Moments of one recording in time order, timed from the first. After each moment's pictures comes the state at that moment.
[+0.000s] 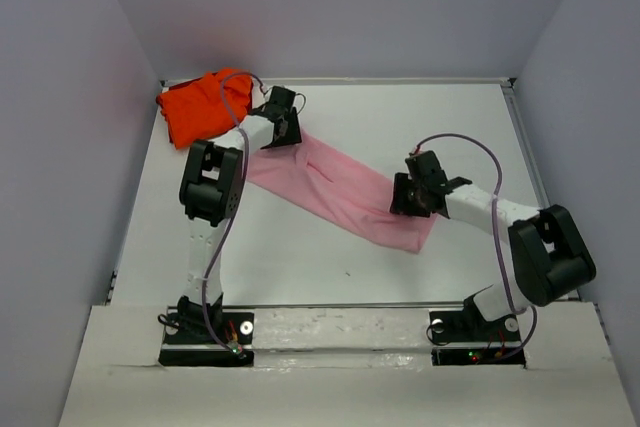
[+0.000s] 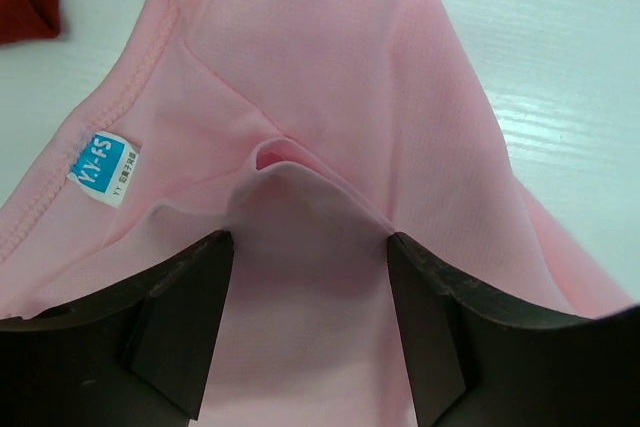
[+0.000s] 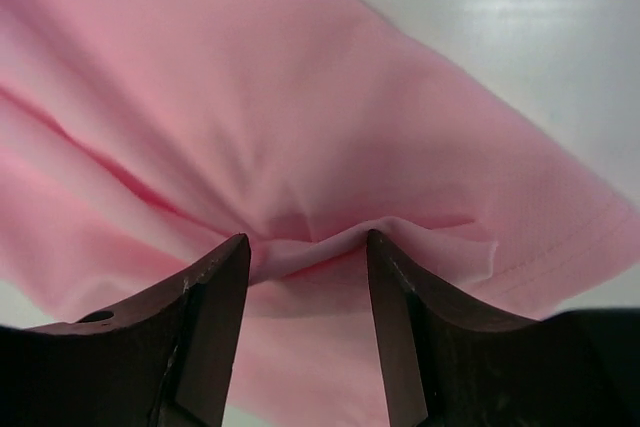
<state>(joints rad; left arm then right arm) -0.34 2.20 1.67 -0.40 -0.24 -0.43 0.40 1.55 0.83 -0.27 0.07 0.49</state>
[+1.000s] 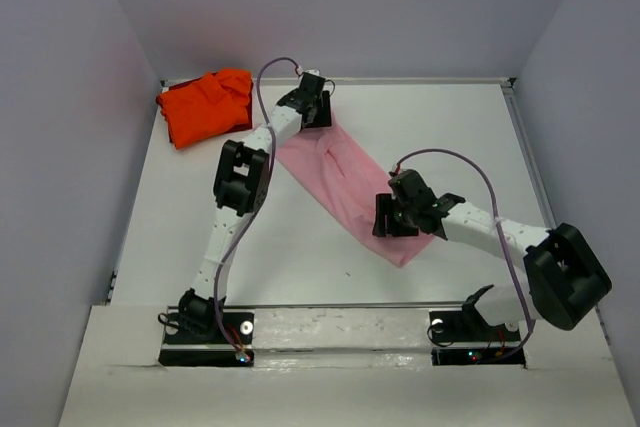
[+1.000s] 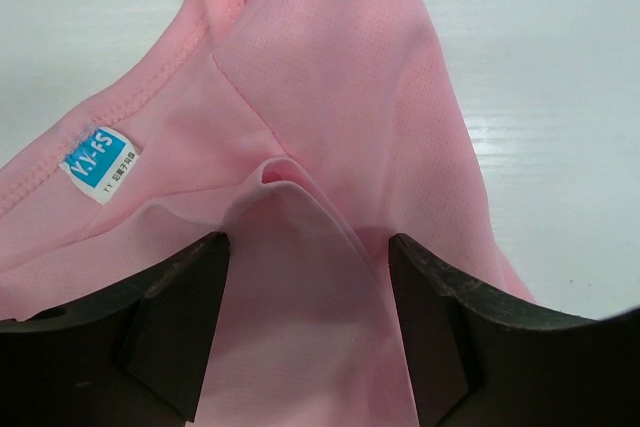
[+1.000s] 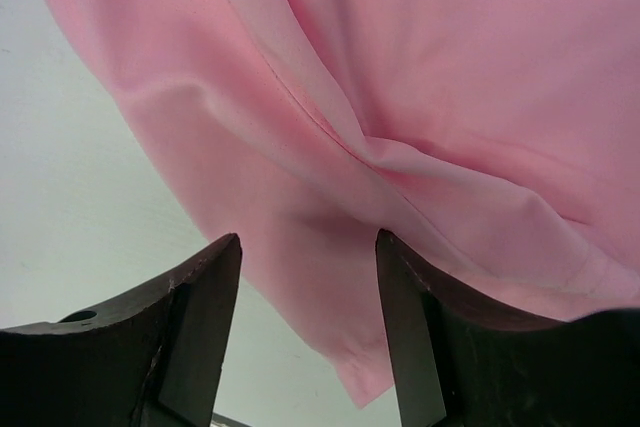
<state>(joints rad) -0.43 2.54 2.23 -0.48 -0.18 -0.38 0.61 1.33 0.71 -0.36 -0.02 0.57</state>
